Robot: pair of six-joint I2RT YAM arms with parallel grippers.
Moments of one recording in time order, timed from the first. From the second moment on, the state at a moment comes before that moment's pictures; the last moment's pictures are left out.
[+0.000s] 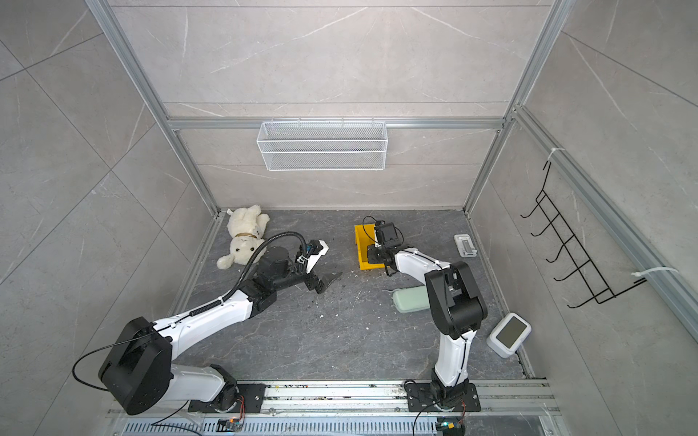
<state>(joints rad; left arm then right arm) -0.64 1.37 0.81 0.27 0.37 0.20 0.35 1.89 1.23 -0.19 0.01 0.23</state>
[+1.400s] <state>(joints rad) -0.45 1.12 0.65 0.13 0.25 0.13 0.35 1.85 1.25 -0.28 -0.03 0.18</state>
